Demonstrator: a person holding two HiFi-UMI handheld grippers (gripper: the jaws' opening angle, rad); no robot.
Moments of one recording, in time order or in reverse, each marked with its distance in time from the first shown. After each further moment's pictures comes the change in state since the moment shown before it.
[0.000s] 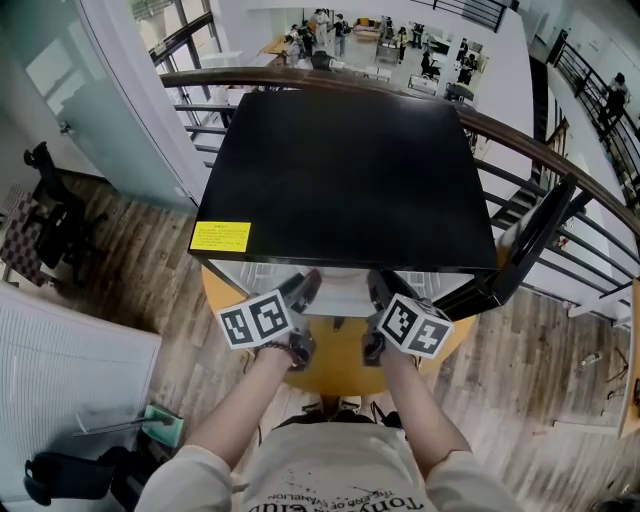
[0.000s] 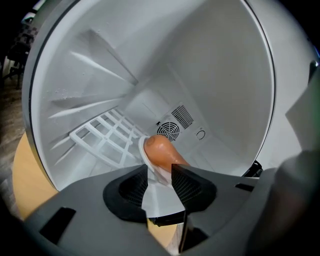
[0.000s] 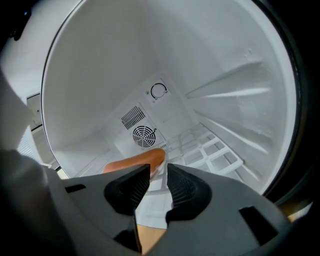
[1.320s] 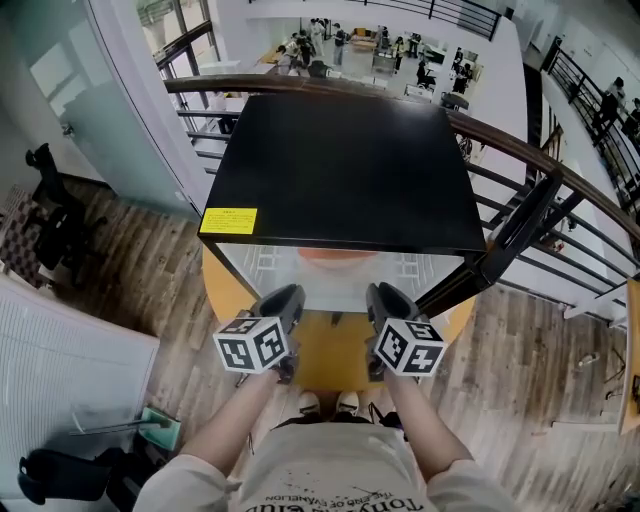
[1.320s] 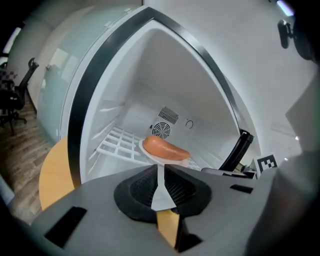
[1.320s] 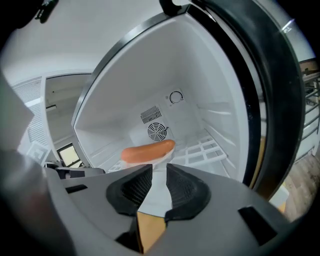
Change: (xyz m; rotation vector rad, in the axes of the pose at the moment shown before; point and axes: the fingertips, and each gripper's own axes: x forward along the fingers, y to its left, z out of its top) left arm -0.056 -0.003 -0.020 0.317 -0.029 0.063; right arm -0.050 0.018 -0.027 -0.191 -0.010 0.060
